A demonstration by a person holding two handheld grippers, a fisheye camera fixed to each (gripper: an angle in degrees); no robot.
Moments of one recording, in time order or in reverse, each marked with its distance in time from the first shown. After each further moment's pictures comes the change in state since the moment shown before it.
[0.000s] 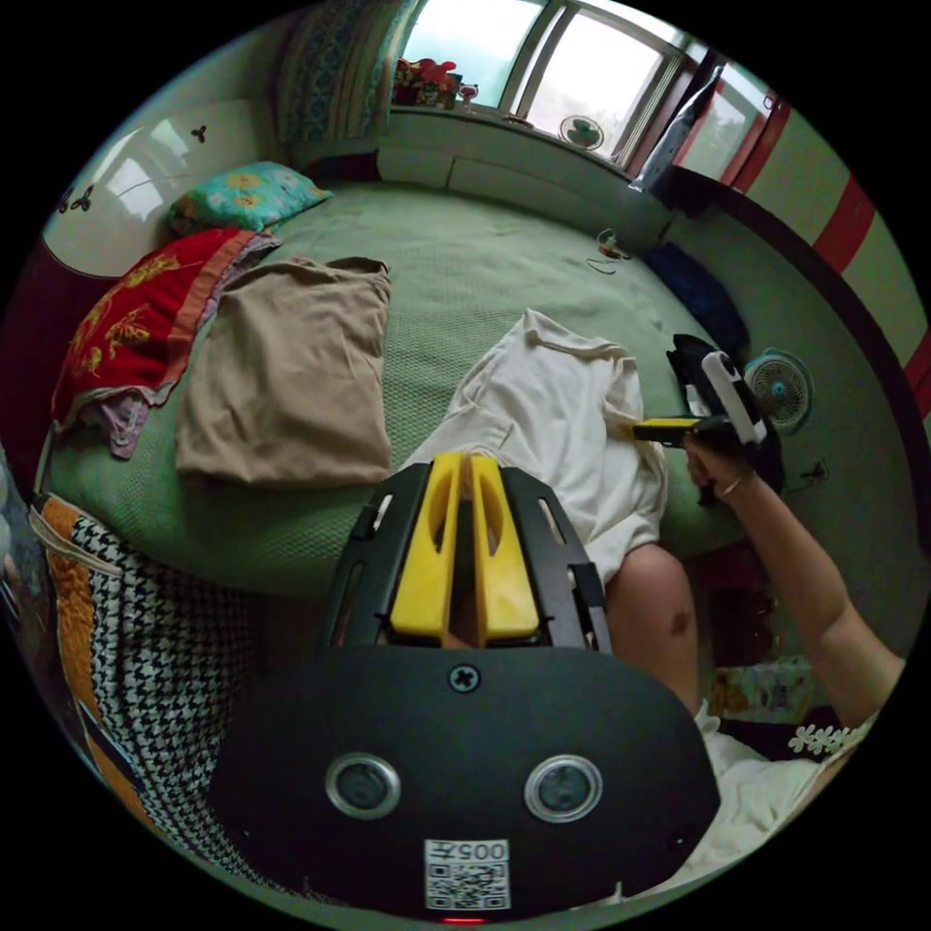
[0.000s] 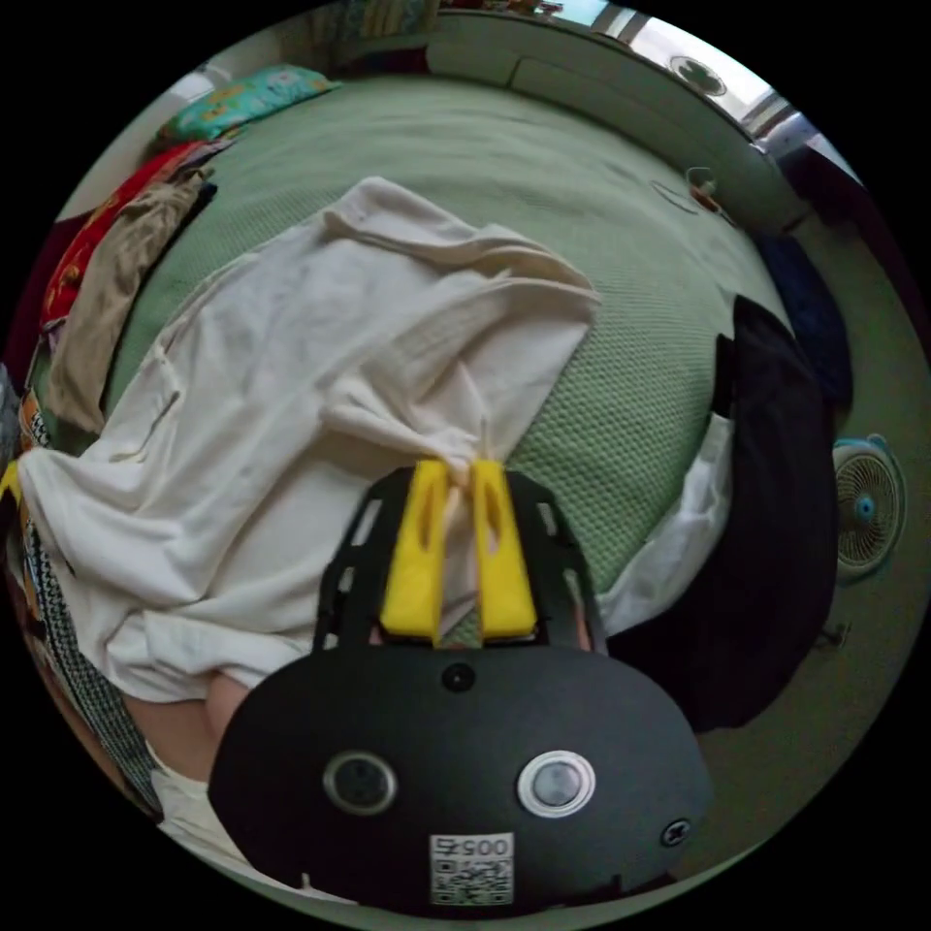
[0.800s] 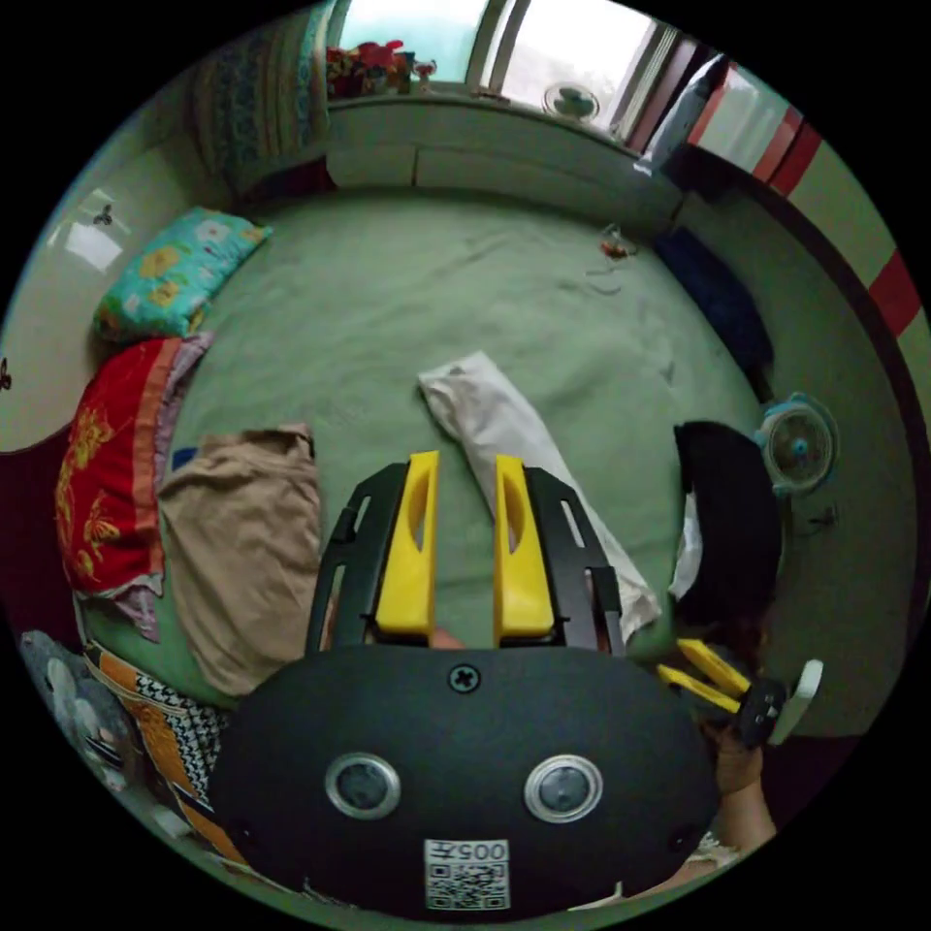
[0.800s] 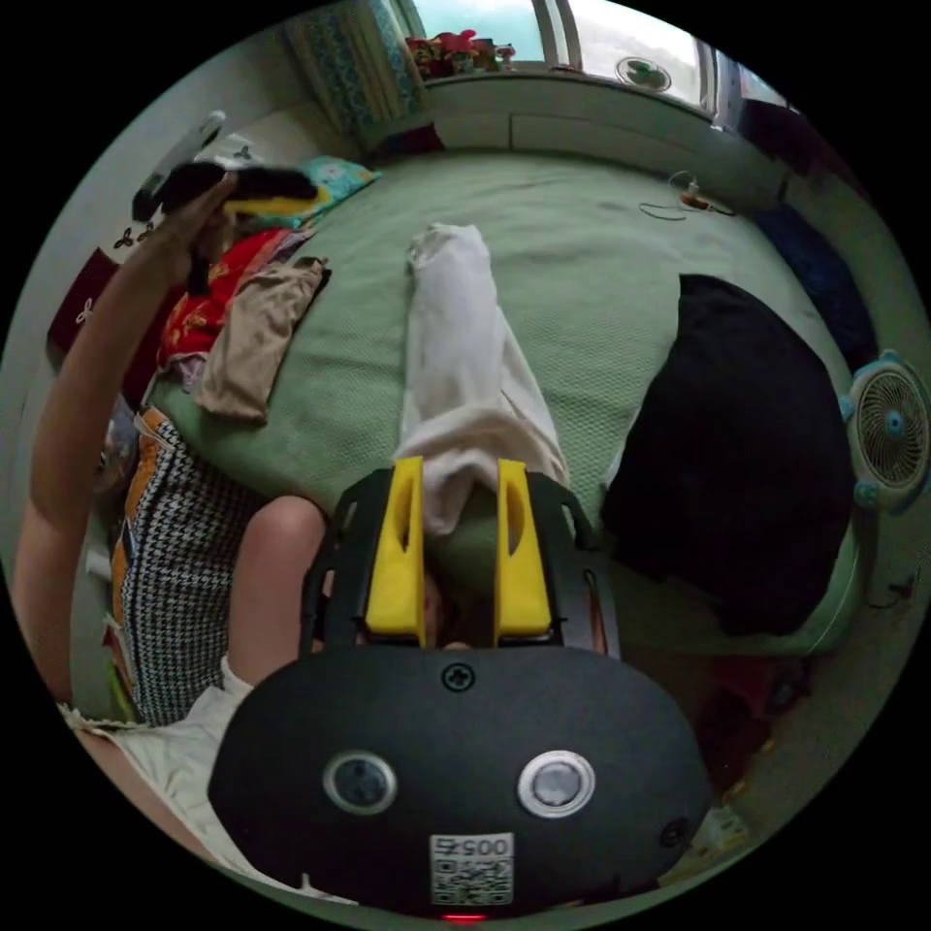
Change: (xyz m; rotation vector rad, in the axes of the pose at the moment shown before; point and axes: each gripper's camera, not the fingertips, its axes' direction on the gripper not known) left arm 0.082 -0.237 0.052 -0.166 -0.025 0.078; right arm 0.049 0.161 -0.109 0.164 -0.301 0.063
